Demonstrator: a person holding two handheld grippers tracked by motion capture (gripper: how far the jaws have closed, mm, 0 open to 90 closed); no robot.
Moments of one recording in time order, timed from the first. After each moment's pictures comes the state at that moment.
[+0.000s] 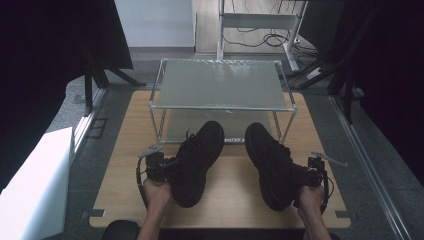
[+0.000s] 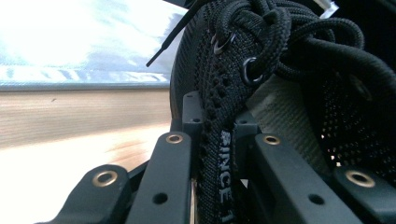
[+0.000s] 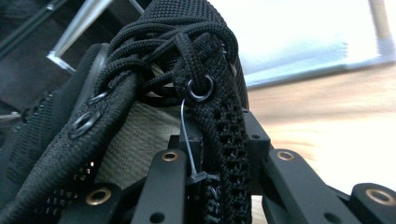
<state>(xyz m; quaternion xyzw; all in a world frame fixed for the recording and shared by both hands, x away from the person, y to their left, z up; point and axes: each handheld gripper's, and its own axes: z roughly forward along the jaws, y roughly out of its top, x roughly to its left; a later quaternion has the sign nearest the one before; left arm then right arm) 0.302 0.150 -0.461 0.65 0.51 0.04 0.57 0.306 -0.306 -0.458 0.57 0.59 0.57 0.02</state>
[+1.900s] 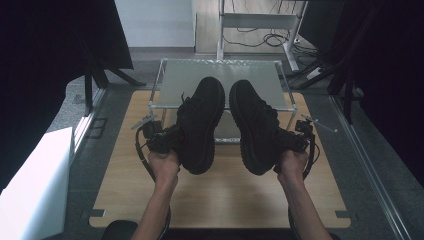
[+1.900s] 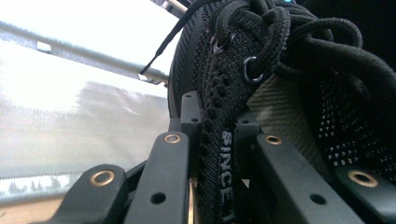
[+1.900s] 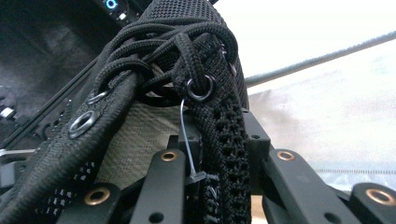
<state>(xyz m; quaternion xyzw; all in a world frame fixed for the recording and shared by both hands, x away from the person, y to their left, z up) 0.335 0.135 -0.369 0.55 0.54 0.07 0.64 0.355 -0.245 -0.368 0.55 0.54 0.64 0.03</state>
